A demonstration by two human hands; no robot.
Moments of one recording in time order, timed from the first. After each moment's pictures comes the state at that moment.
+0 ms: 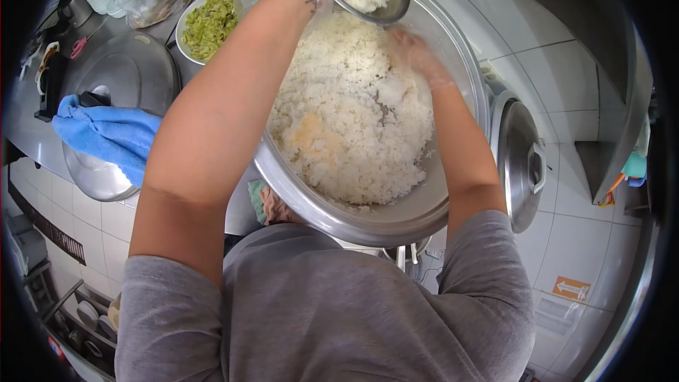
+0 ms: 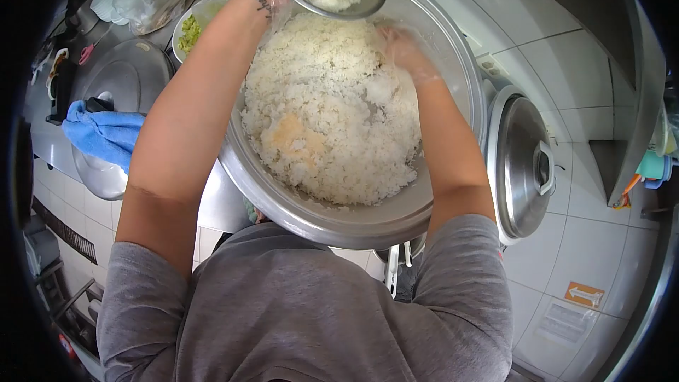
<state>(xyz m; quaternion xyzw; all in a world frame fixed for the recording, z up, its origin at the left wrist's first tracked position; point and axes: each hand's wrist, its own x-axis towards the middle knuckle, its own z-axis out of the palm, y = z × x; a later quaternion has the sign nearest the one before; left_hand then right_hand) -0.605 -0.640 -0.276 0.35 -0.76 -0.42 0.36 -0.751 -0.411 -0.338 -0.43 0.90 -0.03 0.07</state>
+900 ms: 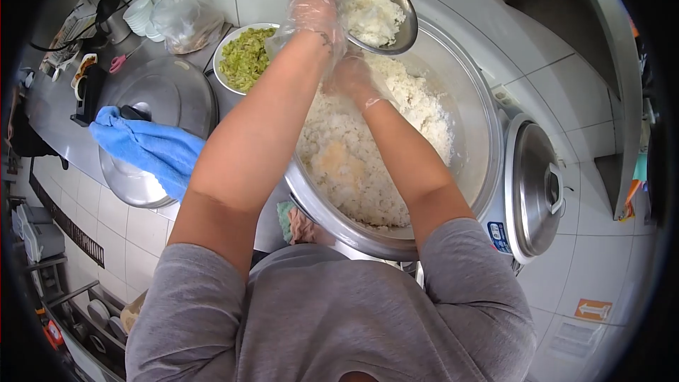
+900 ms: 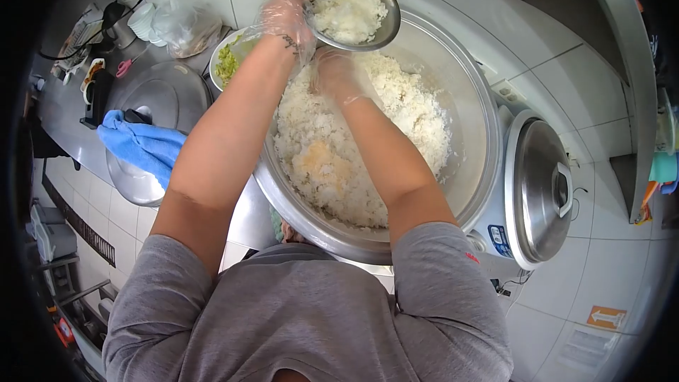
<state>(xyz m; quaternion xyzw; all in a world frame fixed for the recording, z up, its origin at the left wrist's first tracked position) -0.594 -0.633 -0.252 0.29 -0.39 -0.81 0.32 -0.638 -0.533 -0.354 -0.46 0.88 0.03 0.02</state>
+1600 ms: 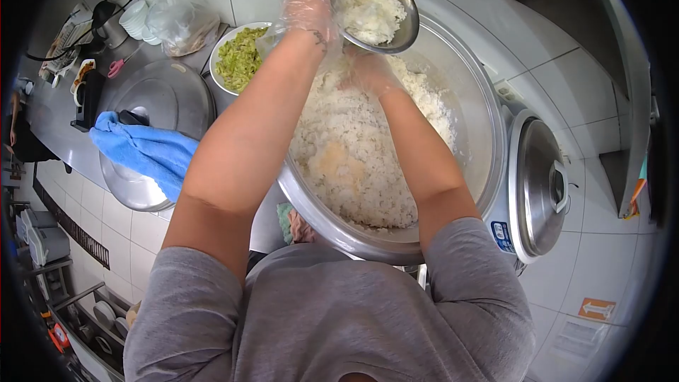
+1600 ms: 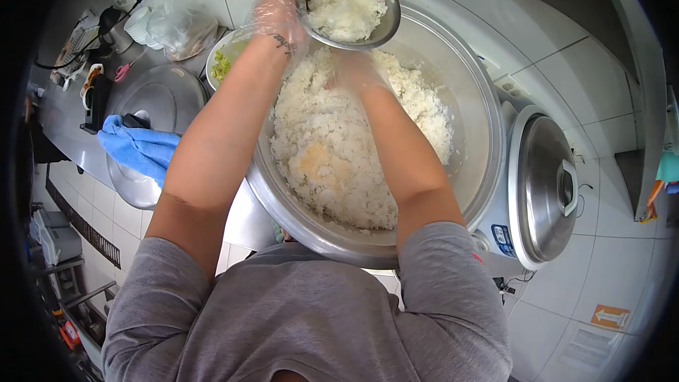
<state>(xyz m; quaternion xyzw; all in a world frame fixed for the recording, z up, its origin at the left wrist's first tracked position) -0.602 -0.633 -0.258 0.30 -0.44 -0.77 0.35 -0.692 -0.504 -0.362 -0.55 0.83 -0.04 -0.02</state>
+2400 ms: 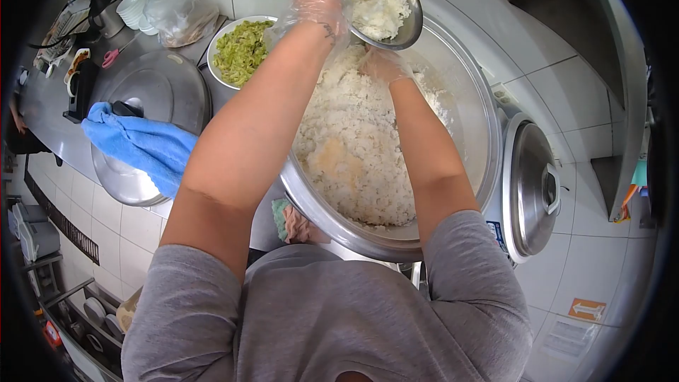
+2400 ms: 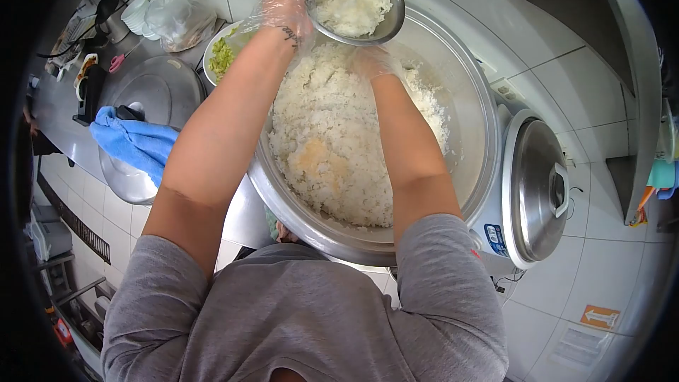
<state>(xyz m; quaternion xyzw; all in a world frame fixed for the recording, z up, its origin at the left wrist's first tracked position) -0.602 -0.635 -0.263 0.31 -0.52 -0.72 0.34 -0.725 -0.499 -0.361 -0.48 0.87 0.06 0.07</state>
